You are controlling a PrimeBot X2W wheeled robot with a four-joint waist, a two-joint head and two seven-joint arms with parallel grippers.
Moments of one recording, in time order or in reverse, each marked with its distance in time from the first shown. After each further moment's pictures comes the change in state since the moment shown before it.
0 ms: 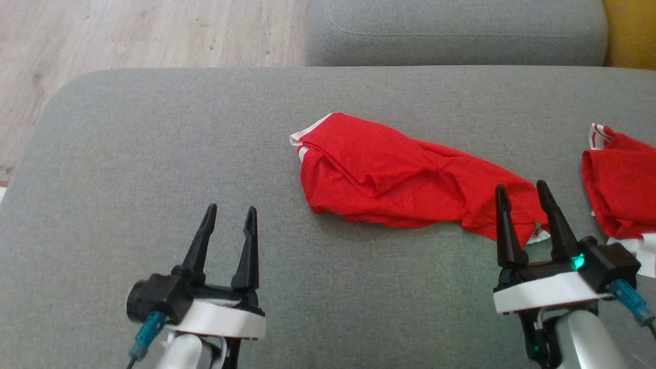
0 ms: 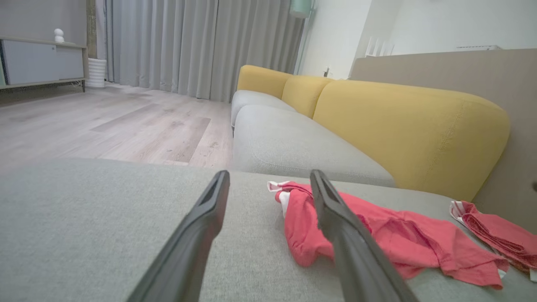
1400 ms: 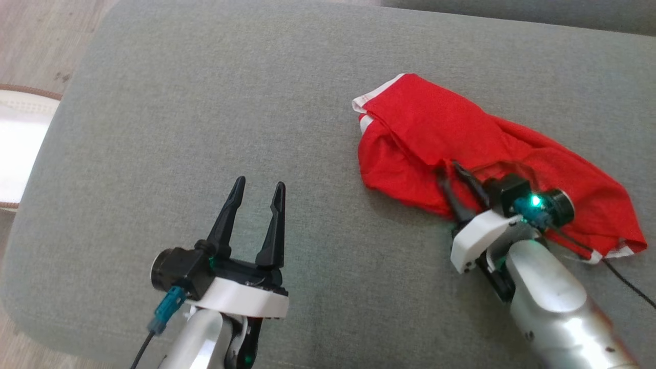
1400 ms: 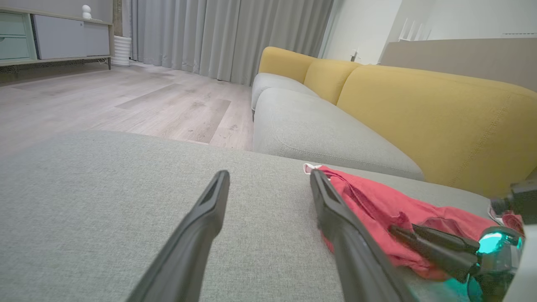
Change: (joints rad) left arm -0.095 -0.034 -0.057 0.009 -0.008 -0.036 0.000; right arm -0.444 -0.080 0.329 0.620 -0.082 0.000 0.013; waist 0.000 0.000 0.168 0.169
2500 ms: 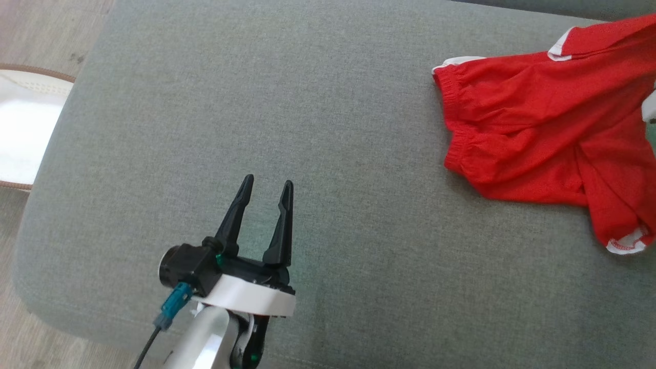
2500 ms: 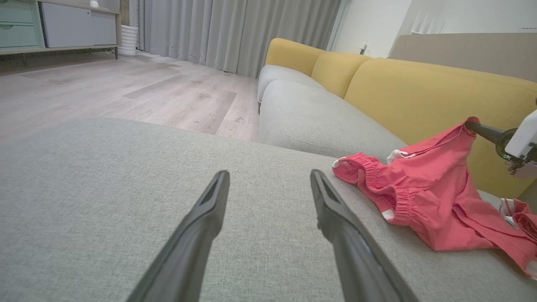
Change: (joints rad) left arm -0.018 0.000 -0.034 0.009 -0.028 0.009 0.000; right arm -0.451 -0.265 -0.396 0.320 0.061 0.000 0.000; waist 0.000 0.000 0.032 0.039
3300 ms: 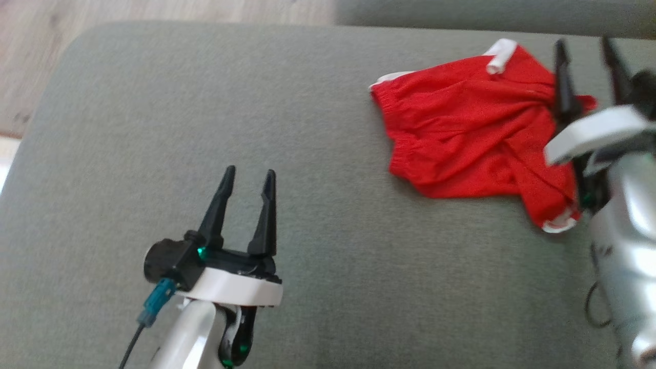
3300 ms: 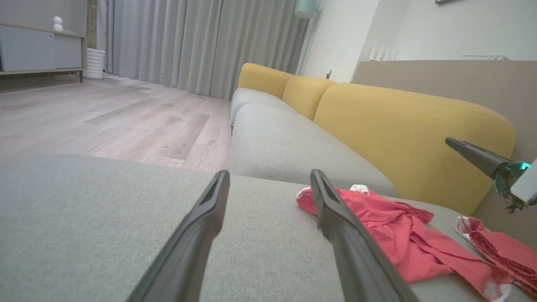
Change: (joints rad) left arm -0.007 -0.001 0.049 -0.010 0.005 -0.002 0.000; right arm 0.221 0.153 0.077 -0.323 0.006 0.000 -0.013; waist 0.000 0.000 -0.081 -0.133
